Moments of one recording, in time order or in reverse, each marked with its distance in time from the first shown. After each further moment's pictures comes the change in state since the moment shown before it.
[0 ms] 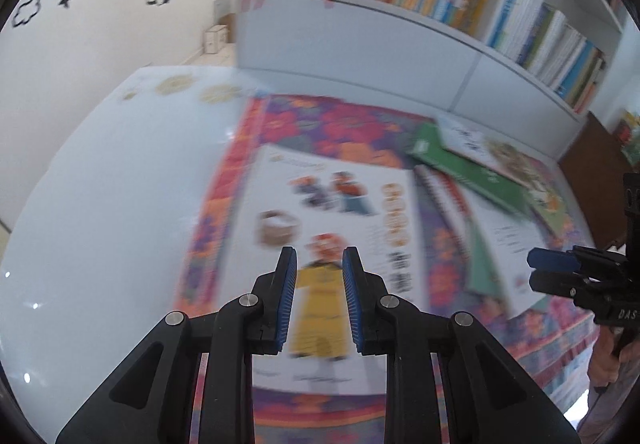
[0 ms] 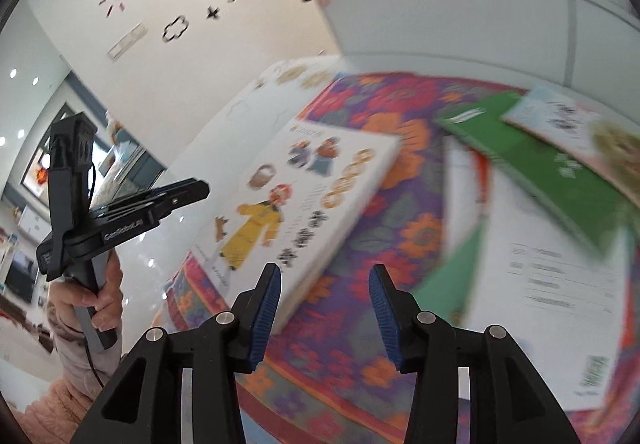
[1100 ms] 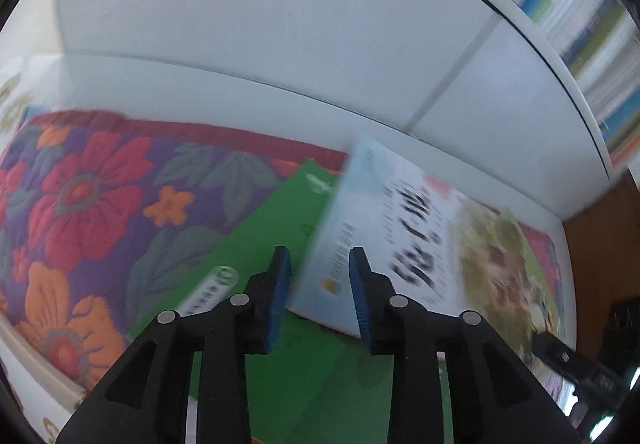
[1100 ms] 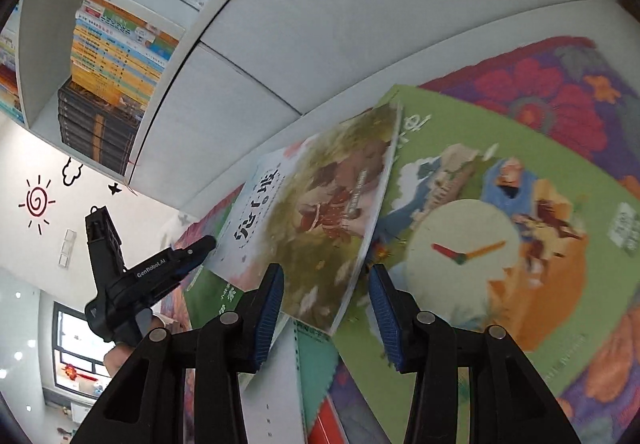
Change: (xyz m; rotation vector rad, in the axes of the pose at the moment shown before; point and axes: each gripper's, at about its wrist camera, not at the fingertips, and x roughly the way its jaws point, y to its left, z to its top) left arm 0.238 -0.179 0.132 -0.104 0.126 -0.101; right arm -0.063 -0.325 0.016 0.590 -0.212 -0.019
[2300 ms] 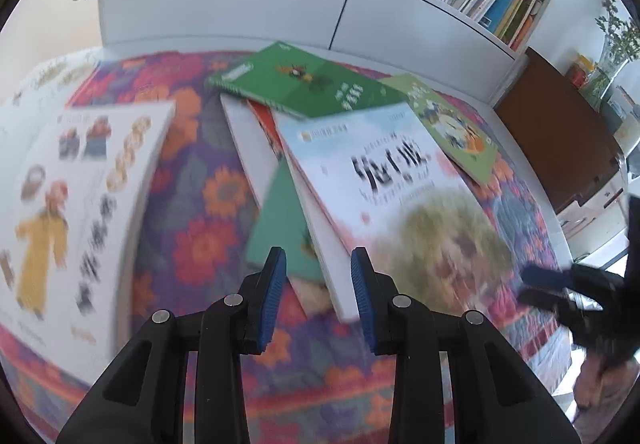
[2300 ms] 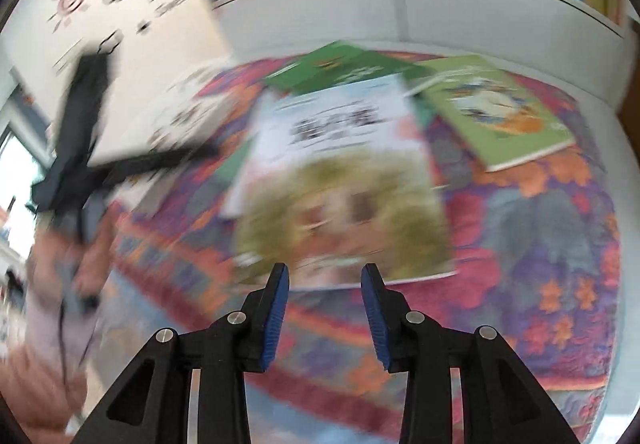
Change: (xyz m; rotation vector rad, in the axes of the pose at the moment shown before) left arm -0.154 0.015 -0.212 0.184 -0.033 -0.068; right arm -0.099 0.101 -0.208 -0.509 0.112 -0.240
